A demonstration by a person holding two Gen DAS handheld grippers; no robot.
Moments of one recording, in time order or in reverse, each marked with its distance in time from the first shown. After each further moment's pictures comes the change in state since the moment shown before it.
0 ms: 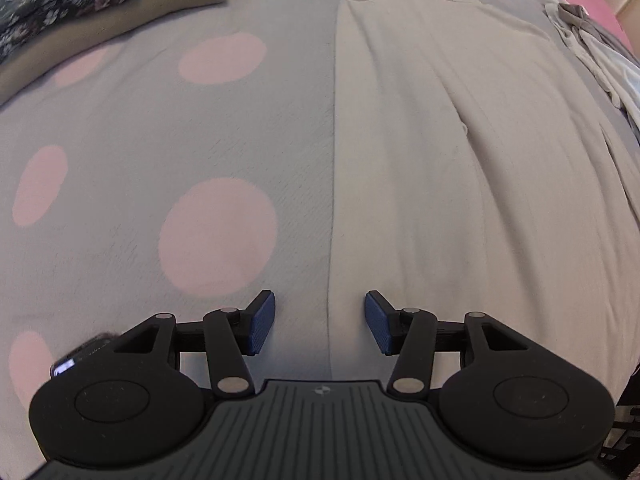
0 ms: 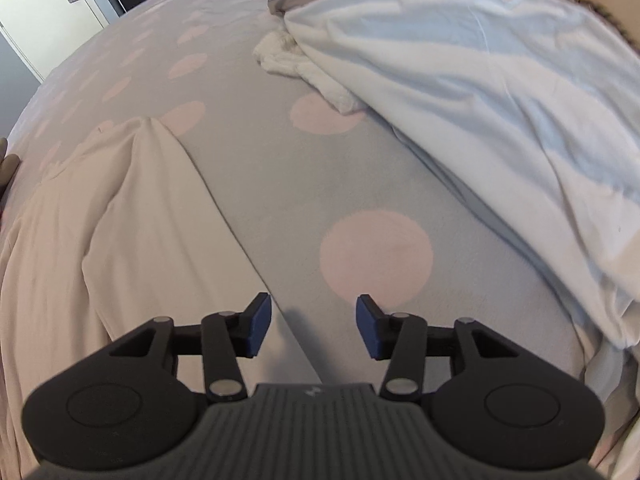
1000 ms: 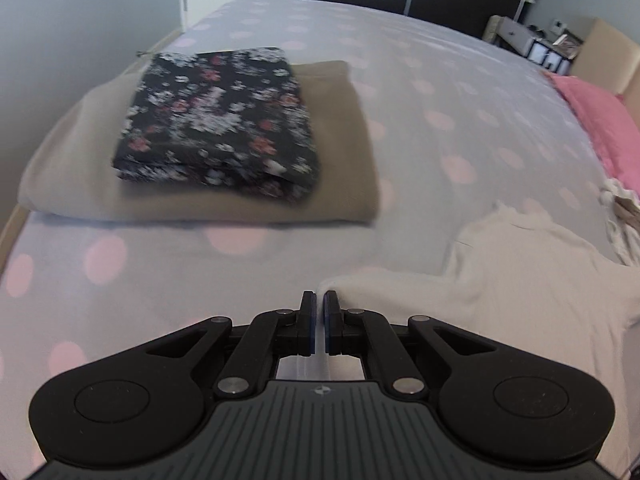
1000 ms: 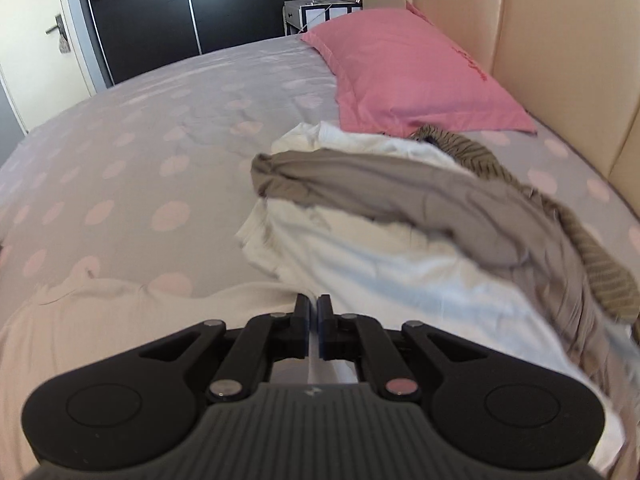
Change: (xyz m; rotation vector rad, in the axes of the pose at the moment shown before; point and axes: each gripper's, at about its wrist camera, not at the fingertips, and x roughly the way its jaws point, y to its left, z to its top) left arm -0.119 0.115 0.117 -0.234 -0.303 0.134; right arm -0.081 0.031 0.136 -0.066 -0.286 -0.172
